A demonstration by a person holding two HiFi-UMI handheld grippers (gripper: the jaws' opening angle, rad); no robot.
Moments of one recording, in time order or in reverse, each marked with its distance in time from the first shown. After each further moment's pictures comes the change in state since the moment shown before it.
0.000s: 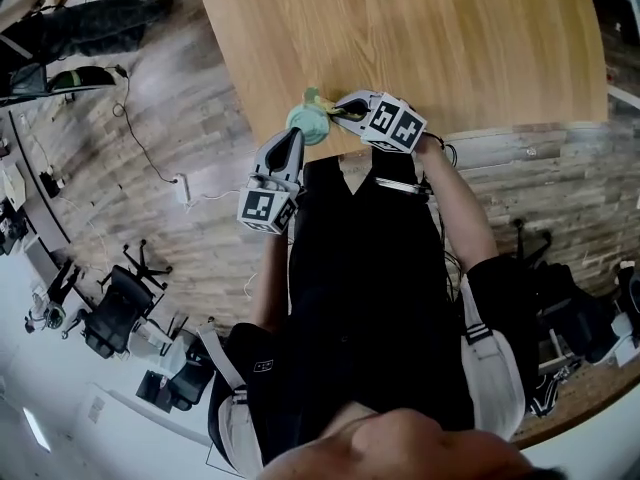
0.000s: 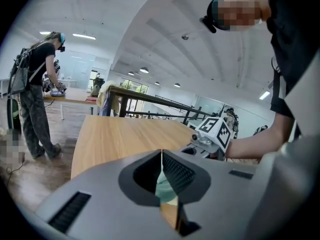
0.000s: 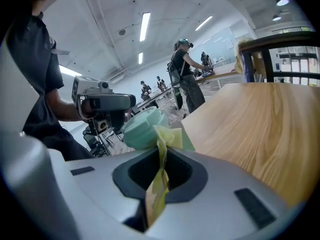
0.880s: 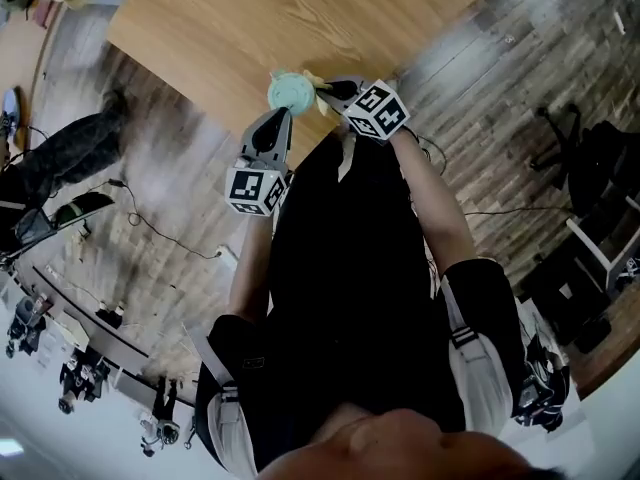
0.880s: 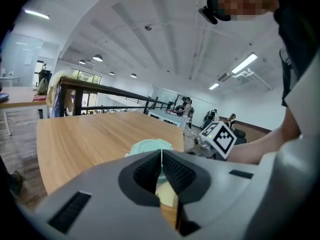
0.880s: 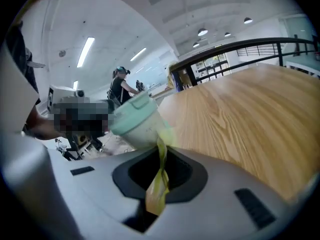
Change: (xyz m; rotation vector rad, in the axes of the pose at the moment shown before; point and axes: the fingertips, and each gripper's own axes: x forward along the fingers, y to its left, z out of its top) left arm -0.006 0.016 -0.022 0.231 0.131 -0.506; right arm 0.022 0.007 -0.038 0.473 -0.344 -0.652
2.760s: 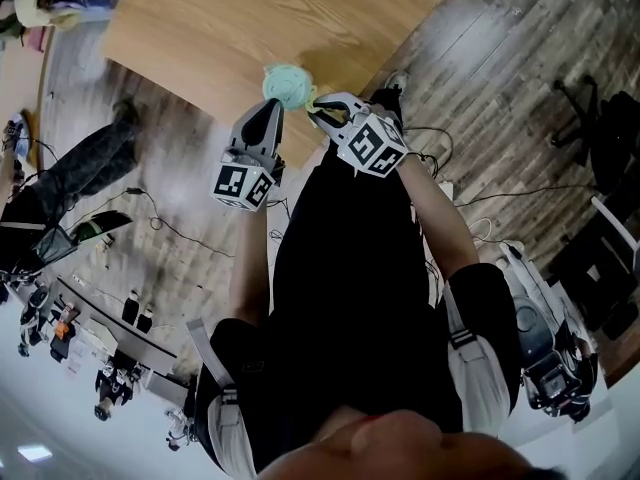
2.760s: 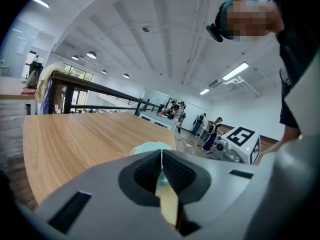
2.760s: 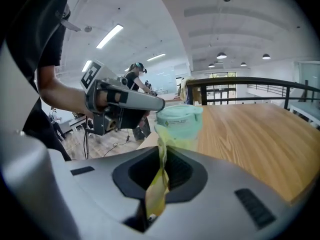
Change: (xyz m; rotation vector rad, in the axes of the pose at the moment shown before) left arm 0.009 0.005 0.005 -0.001 -0.025 -0.130; right arm -0.018 0.069 -0.001 -0.284 -0.114 -0.080
